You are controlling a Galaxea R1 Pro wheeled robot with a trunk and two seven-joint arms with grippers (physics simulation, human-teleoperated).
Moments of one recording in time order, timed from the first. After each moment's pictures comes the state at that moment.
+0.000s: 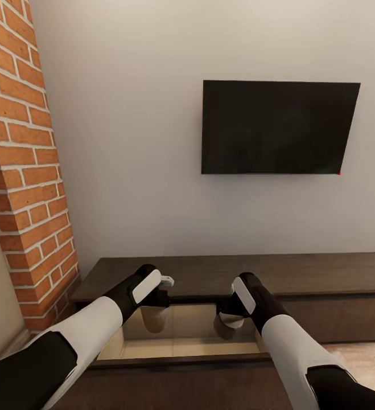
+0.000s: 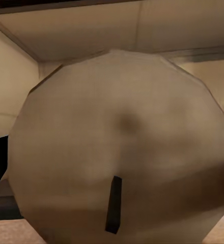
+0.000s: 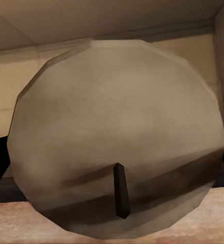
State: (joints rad) left arm -0.98 -0.10 -0.68 -0.48 1.02 0.89 0.60; right arm -0.84 0.12 0.03 -0.57 -0.36 1.02 -0.33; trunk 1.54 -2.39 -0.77
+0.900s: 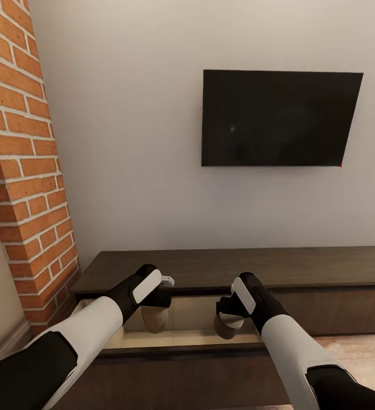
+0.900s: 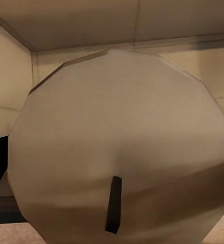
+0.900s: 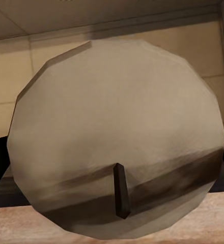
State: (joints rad) left arm -0.98 -0.10 -0.68 -0.48 1.02 0.90 0.60; right arm -0.84 0.12 0.03 -0.57 -0.37 1.01 -0.33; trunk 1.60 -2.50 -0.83
